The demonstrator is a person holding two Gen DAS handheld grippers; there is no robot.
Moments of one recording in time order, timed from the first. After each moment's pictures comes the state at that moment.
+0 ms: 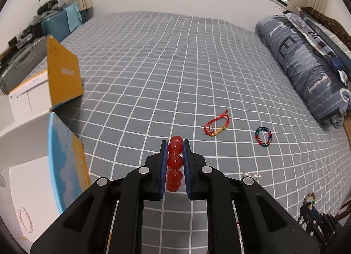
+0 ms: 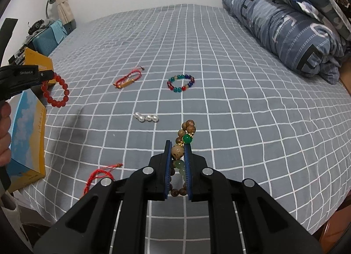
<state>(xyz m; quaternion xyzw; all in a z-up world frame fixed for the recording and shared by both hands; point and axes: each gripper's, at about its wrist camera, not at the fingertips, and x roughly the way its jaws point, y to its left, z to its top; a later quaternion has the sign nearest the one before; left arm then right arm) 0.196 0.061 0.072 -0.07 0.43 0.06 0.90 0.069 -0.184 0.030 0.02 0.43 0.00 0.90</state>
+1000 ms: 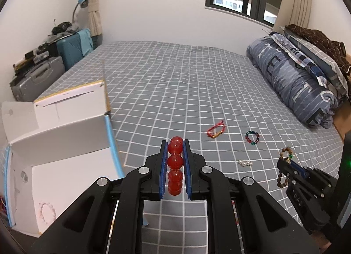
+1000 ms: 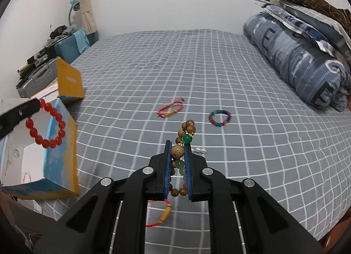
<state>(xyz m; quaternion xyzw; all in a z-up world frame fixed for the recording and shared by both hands) 0.077 0.091 0.134 -0.05 0.35 0.06 0.93 0.068 -0.099 0.087 0.01 0.37 0.06 0.93</state>
